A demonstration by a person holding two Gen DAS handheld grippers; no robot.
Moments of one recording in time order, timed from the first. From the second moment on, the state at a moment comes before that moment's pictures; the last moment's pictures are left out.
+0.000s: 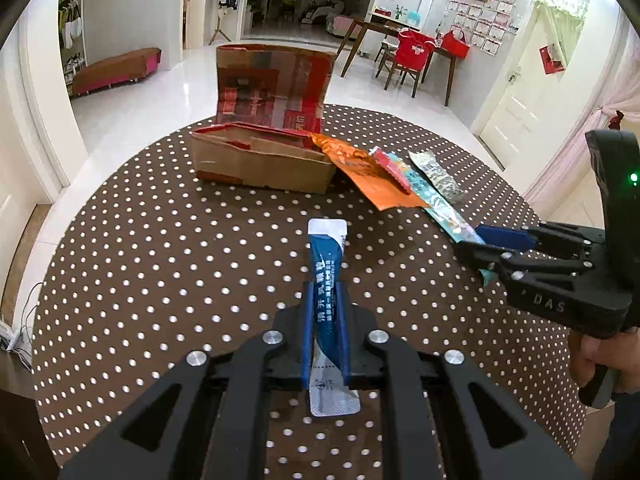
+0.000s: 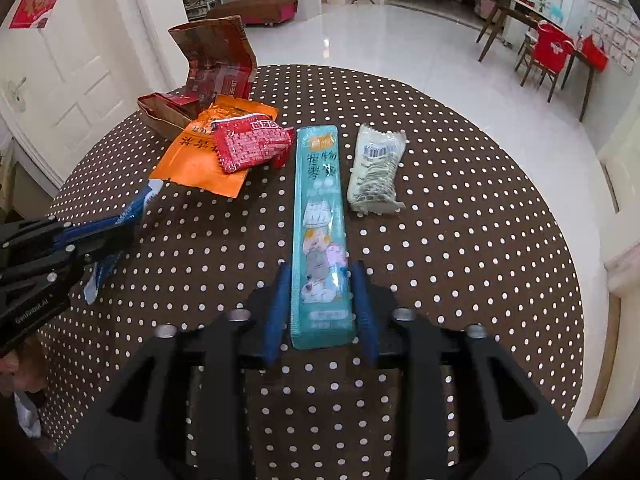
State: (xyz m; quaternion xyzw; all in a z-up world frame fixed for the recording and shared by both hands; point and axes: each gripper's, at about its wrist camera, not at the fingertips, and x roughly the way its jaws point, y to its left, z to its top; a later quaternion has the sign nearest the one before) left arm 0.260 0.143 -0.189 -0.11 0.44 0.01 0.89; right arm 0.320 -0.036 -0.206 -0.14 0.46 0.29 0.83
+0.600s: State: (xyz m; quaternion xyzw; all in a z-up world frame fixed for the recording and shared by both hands) left arm 0.202 0.134 -0.141 -0.12 0.39 0.04 0.91; right arm 0.304 -0.066 -0.190 -0.05 0.46 0.33 0.83
